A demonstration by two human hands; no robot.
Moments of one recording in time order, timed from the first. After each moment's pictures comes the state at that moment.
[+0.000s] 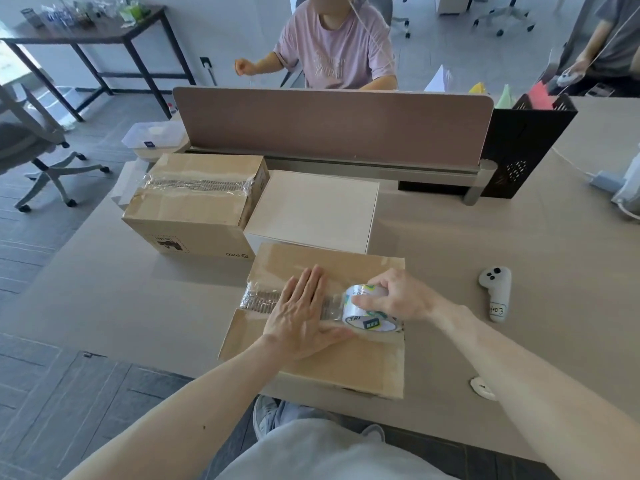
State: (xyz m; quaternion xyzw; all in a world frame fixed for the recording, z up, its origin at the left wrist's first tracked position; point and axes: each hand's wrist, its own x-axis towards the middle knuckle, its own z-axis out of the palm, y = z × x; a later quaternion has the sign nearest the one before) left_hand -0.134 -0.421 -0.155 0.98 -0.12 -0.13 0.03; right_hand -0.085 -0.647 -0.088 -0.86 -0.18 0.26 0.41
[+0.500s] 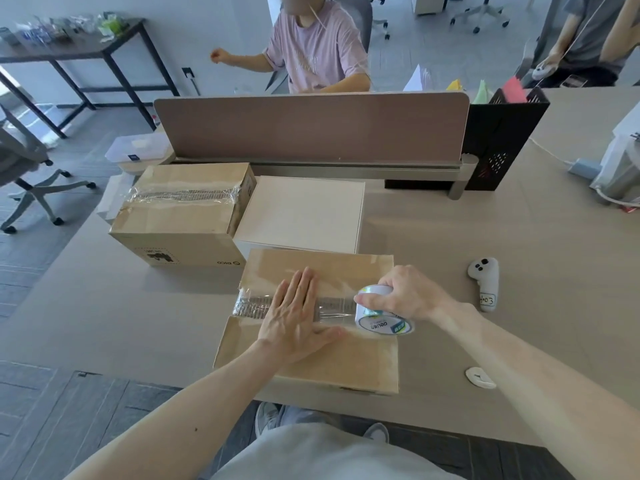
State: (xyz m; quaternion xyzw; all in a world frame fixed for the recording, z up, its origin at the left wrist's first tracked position) left_hand -0.136 -0.421 -0.155 0.99 -0.12 -0.11 0.01; right_hand -0.092 -0.666 -0.082 -0.90 -0.13 0.22 0.36
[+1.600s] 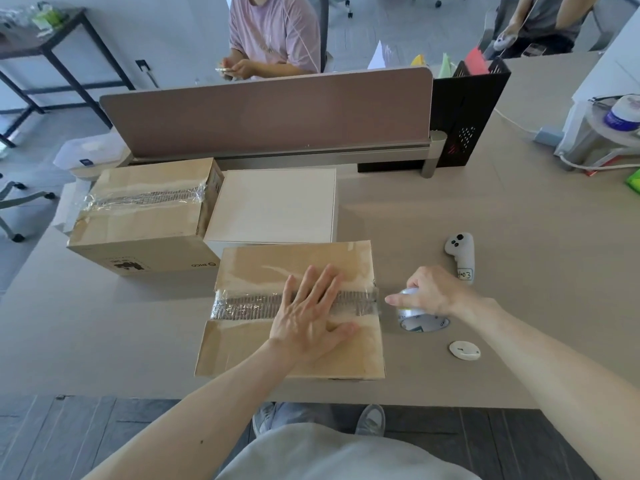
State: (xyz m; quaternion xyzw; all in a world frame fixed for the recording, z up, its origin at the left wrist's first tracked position) left_hand -0.137 -0.468 -0.156 0.97 -0.21 -0.13 0.03; right_hand -0.102 -0.742 -0.132 -0.93 -0.07 0.24 0.26
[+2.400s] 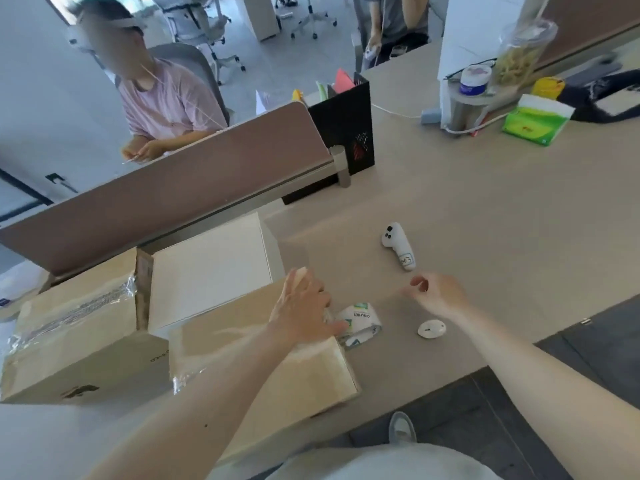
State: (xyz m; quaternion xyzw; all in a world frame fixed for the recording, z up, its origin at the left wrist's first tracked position) left_hand -0.062 -0.554 -0.136 0.91 -0.38 -0.16 -0.06; right_hand -0.161 -0.819 -0.191 -0.87 0.28 0.11 0.39
